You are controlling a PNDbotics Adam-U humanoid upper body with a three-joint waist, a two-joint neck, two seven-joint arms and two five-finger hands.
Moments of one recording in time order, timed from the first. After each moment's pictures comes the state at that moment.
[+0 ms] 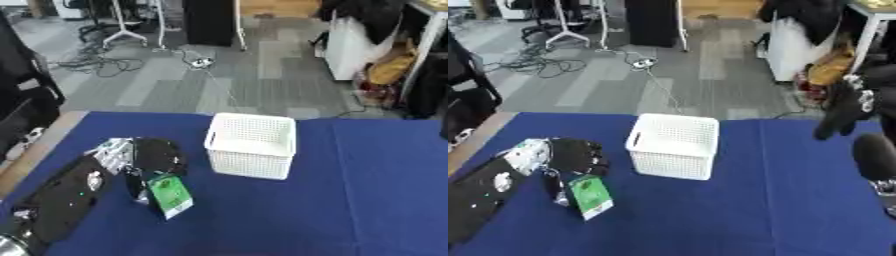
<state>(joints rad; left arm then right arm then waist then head) -0.81 0.55 -0.33 -0.76 -2.01 -0.83 0.43 -0.52 -0.19 -0.01 -1.99 0.29 -0.56 0.37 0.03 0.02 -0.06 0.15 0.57</state>
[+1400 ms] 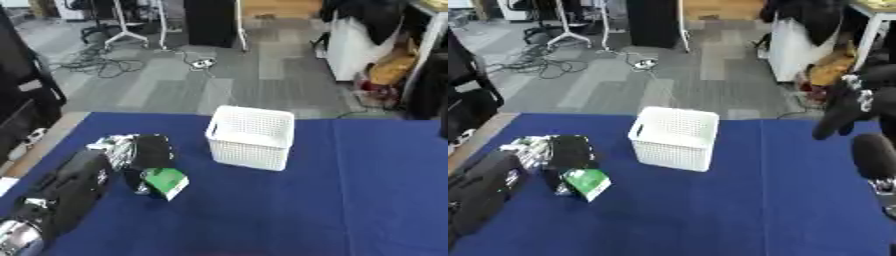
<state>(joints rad) -0.88 0.53 -0.32 -0.61 -2.26 -0.64 0.62 -0.52 -0.18 -0.01 -1.99 0.29 -0.56 0.38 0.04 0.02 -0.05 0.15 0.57</state>
